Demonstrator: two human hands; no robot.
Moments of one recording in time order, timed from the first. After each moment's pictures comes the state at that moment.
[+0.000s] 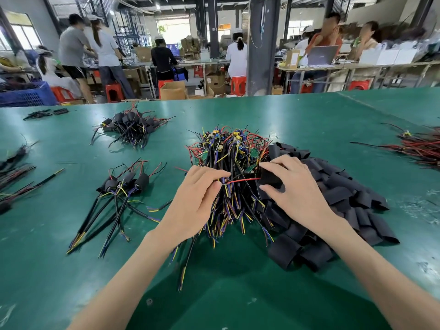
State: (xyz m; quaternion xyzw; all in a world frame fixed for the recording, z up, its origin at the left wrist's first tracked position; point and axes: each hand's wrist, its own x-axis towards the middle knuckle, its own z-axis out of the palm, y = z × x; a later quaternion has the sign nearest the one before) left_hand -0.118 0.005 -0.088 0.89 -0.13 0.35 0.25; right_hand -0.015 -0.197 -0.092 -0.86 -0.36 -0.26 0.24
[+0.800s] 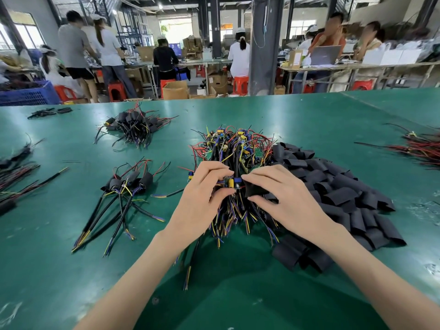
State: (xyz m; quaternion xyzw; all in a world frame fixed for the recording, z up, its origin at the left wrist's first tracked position) left_hand -0.112 0.001 -0.093 0.87 -0.12 0.39 0.28; right_hand -0.038 -0.183 -0.091 -0.79 -0.48 -0.27 0.26
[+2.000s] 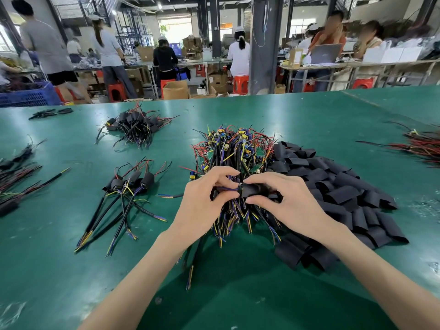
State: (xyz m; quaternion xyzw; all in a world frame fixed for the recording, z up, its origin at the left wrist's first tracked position) left_hand -0.116 -0.003 -0.093 0.84 -0.09 0.34 0.42; right_hand -0.042 -0.182 -0.089 -0.77 -0.47 -0.16 0.41
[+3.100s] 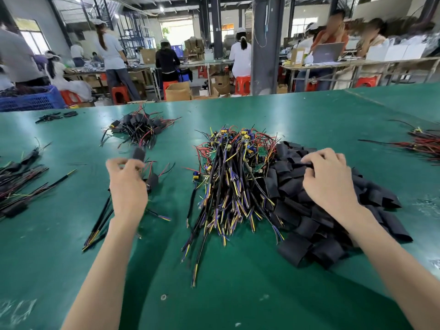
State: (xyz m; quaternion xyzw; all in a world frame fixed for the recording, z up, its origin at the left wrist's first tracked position) left_hand -0.118 0.128 -0.103 0.83 0.28 0.43 0.22; right_hand 0.005 -0.215 -0.089 -0.93 -0.14 -0.25 0.22
